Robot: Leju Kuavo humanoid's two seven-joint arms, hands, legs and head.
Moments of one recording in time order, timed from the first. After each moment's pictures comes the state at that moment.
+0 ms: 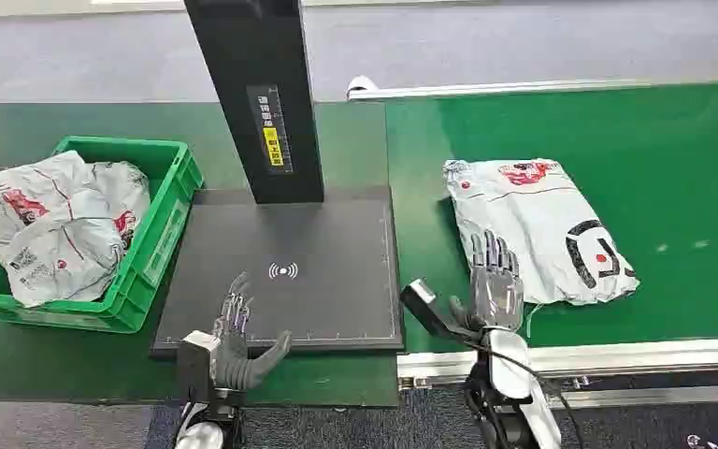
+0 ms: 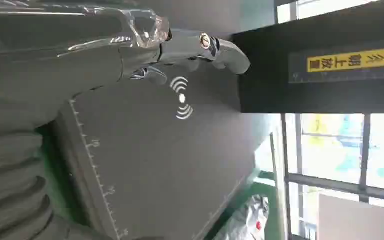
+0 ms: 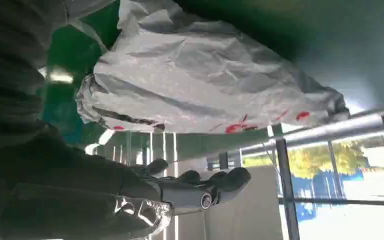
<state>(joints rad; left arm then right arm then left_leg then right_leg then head) -0.02 -0.22 -0.21 -1.24 -0.06 0.06 -0.56 -0.35 0.12 0.15 -0.88 1.47 -0.52 0.11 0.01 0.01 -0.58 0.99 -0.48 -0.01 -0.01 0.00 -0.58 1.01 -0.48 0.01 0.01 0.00</state>
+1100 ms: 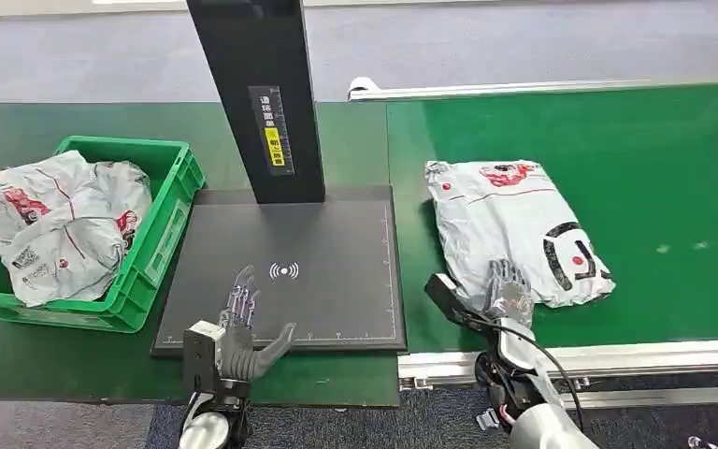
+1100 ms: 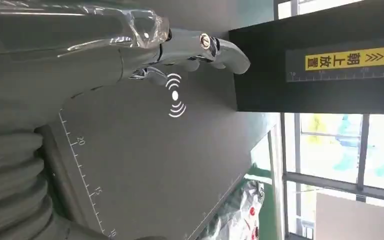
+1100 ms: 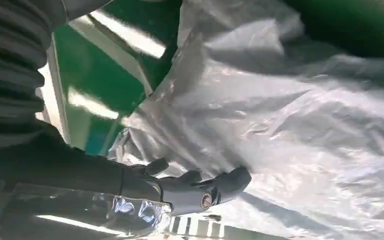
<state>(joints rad) -0.06 -0.22 -0.22 -1.20 -0.03 0.08 -0.55 -0.56 0.08 0.04 -0.39 1.38 -0.49 0.24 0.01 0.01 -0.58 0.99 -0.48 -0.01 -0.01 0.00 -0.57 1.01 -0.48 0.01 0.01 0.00</state>
